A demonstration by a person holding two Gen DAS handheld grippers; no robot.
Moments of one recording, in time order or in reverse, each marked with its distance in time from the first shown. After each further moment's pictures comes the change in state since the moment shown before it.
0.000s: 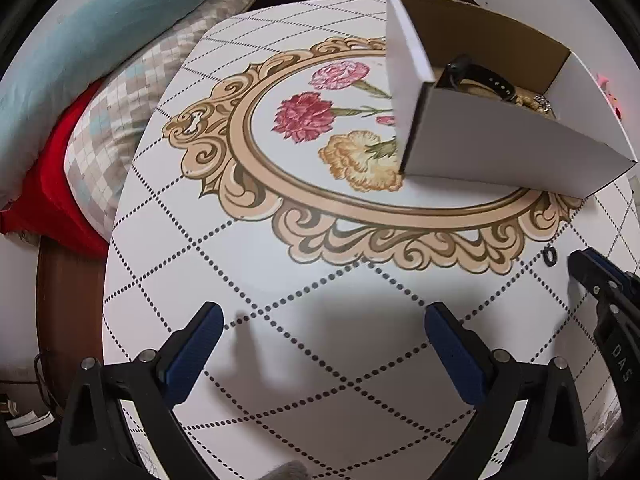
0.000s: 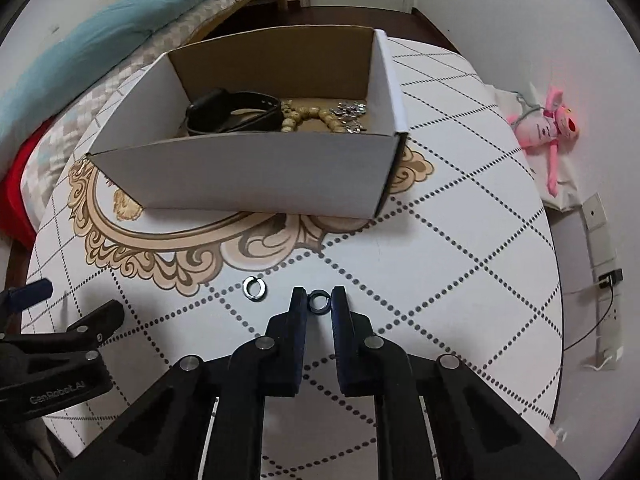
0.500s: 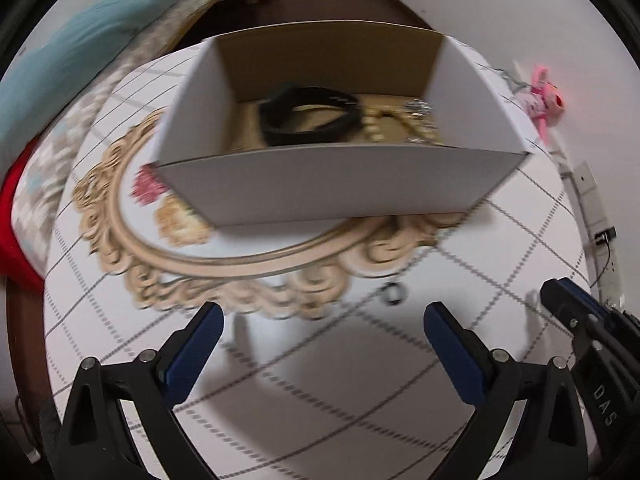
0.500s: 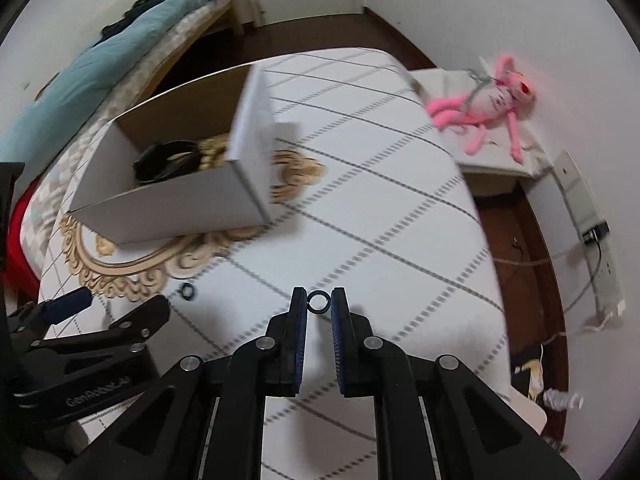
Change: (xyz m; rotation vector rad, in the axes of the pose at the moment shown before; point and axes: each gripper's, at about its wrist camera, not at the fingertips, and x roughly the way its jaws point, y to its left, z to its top) left arm -0.020 -0.103 0.006 0.107 -0.077 -0.165; right arm -0.035 -0.077 -0.013 0.198 -0.040 -0.011
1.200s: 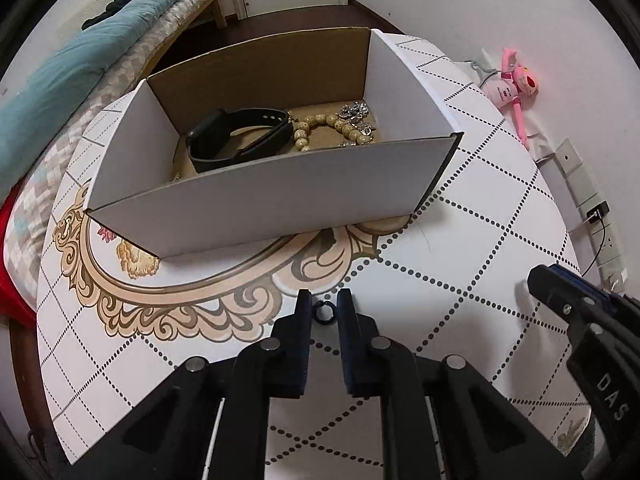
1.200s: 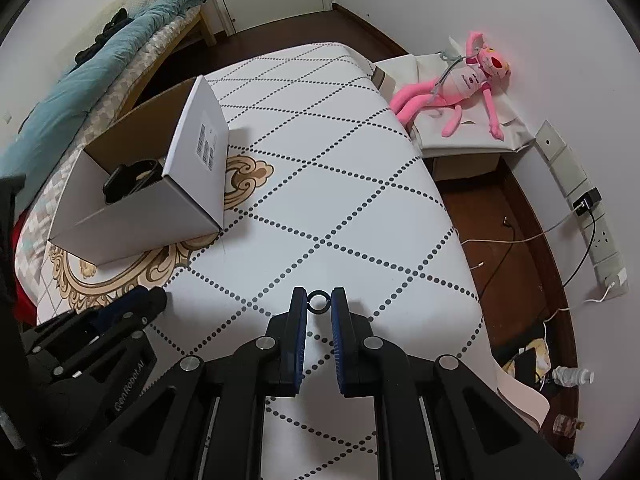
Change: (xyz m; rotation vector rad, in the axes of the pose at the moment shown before) left arm 0.009 -0.014 0.008 0.096 -0.054 -0.014; right arm 0.004 -0.031 0.001 0.097 -0.006 -0.007
